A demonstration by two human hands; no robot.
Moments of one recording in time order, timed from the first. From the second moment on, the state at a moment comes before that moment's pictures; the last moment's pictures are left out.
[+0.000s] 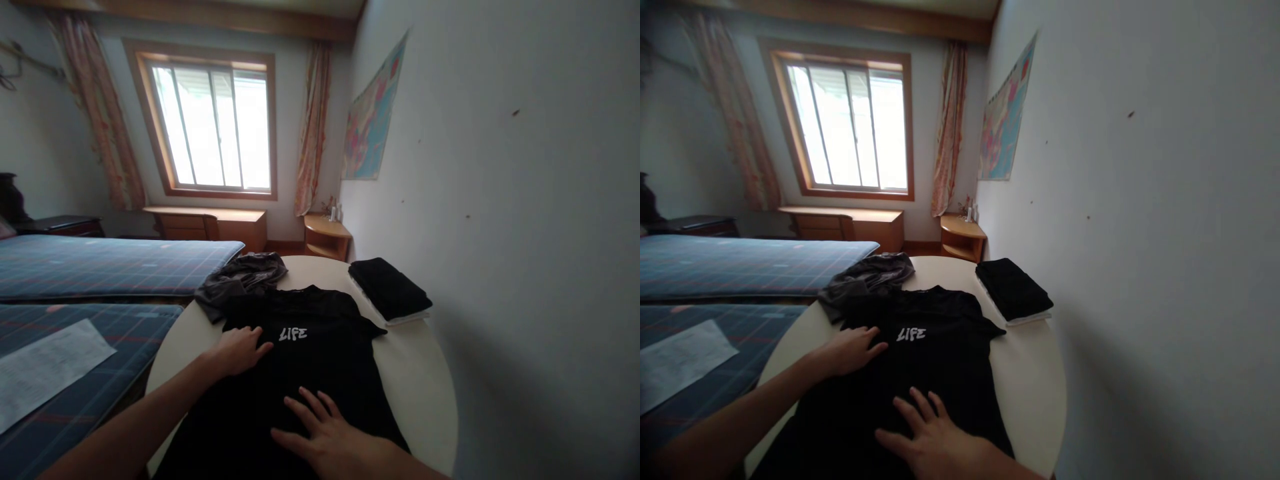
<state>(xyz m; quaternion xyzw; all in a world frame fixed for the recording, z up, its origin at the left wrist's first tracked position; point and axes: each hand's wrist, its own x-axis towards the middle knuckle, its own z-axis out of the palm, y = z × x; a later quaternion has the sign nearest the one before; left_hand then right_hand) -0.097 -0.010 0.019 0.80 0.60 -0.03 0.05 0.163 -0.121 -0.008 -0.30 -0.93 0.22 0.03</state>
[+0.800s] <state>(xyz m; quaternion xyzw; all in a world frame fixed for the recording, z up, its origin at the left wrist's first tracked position) -0.124 0.121 0.053 0.81 0.59 0.01 0.05 0.210 0.154 -0.007 -0.69 -0.71 0.00 0.12</state>
